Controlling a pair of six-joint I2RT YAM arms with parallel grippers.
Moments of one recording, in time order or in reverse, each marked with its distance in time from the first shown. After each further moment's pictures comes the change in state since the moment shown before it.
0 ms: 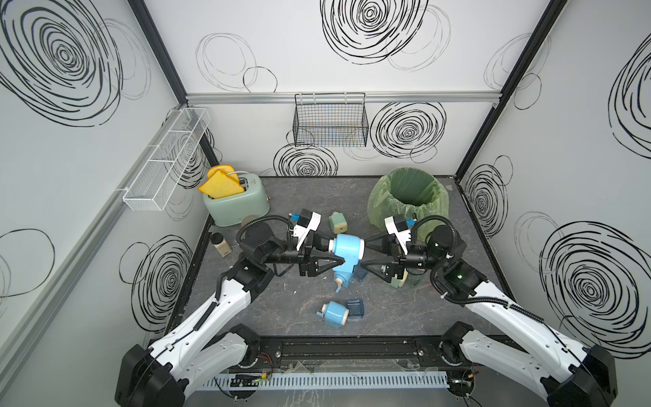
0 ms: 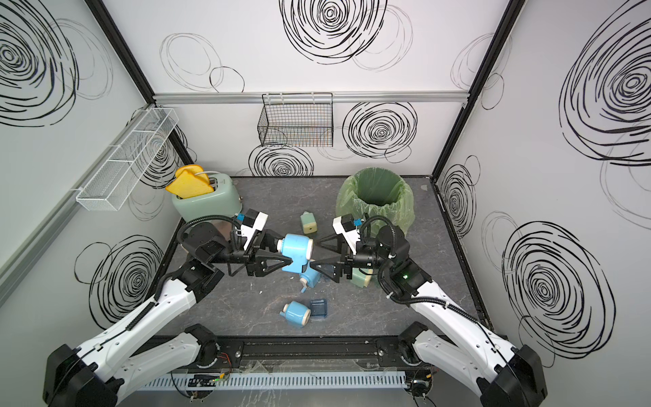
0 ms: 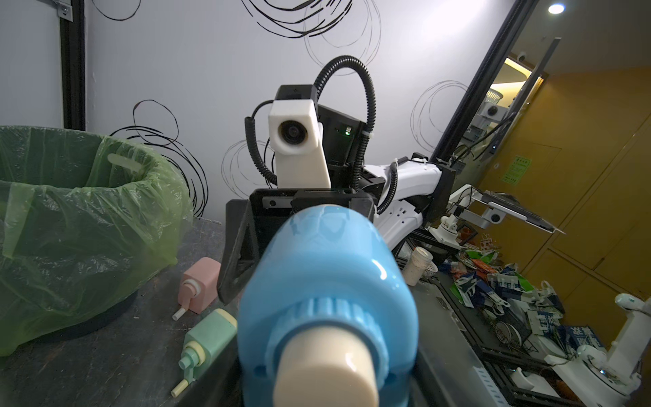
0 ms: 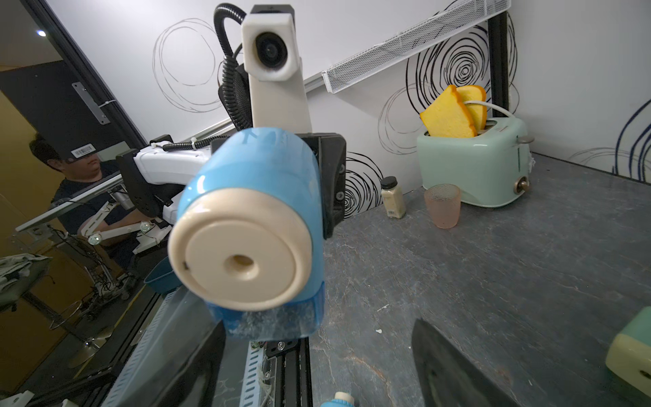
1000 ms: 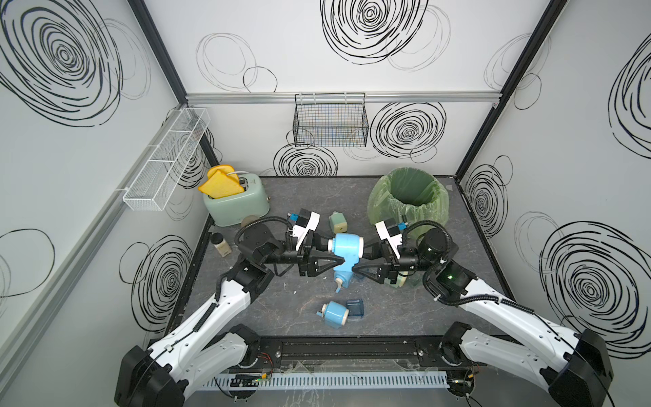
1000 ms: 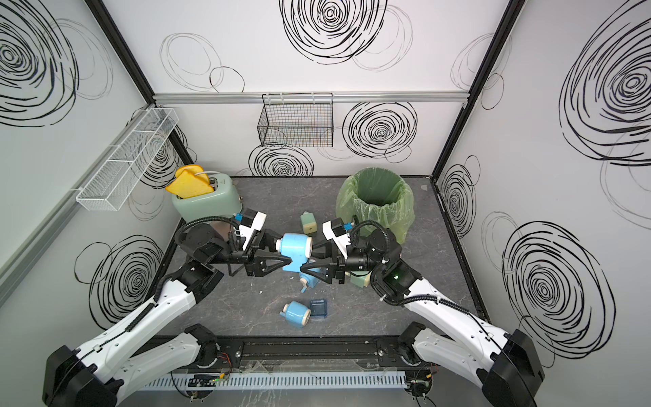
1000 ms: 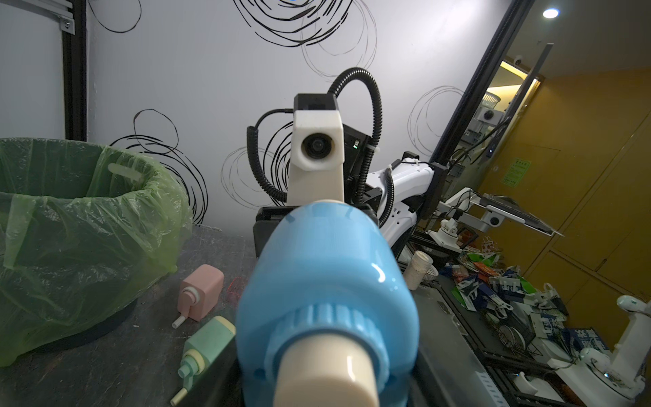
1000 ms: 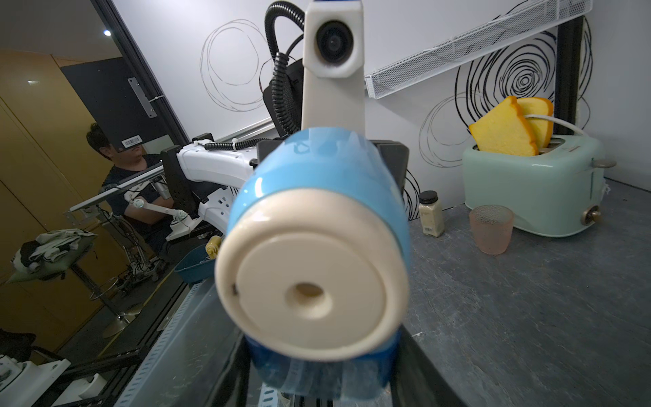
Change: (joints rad) left arm -0.002 -0.007 -0.003 0.024 -0.003 -0.009; right arm 0.072 0.047 -0.002 0.108 -0.005 0.015
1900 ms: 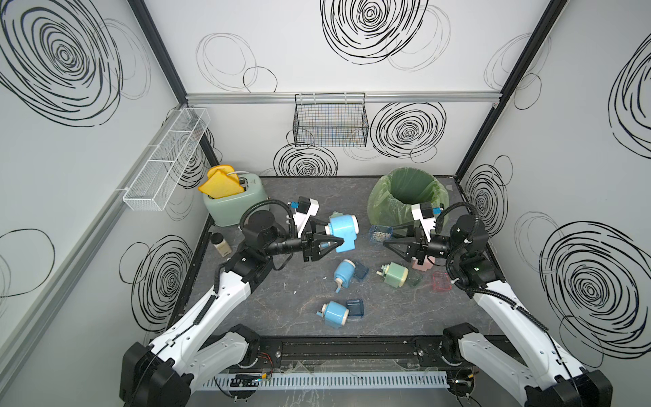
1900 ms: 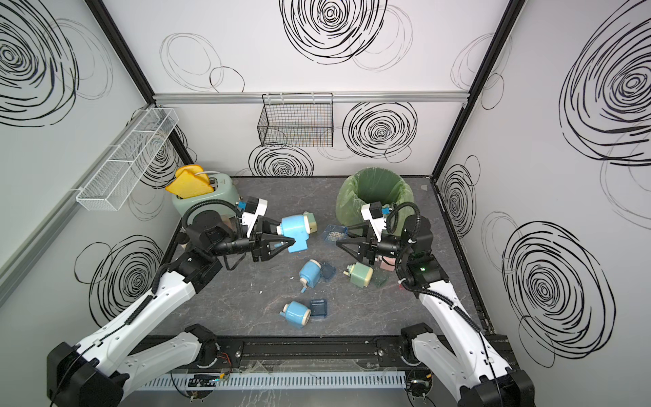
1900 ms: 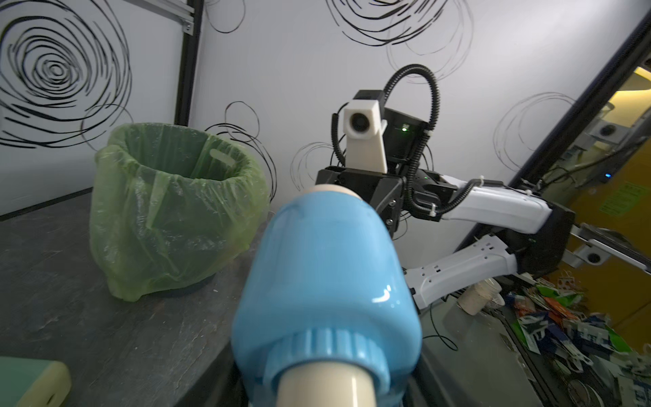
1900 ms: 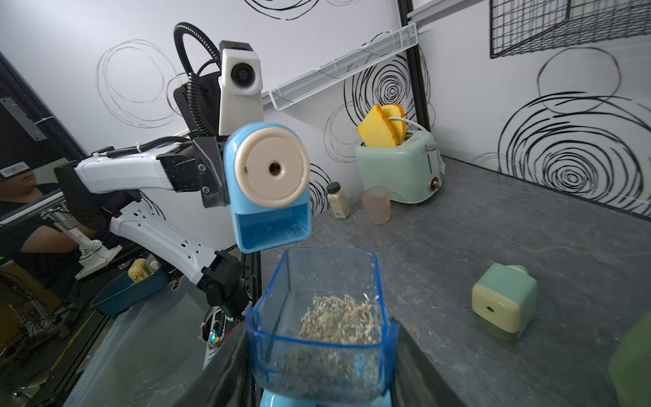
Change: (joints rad) left arm 0.060 0.077 0.145 -0.298 -0.193 0.154; right arm -0.447 -0.079 0.042 -0.284 -0.155 -0.138
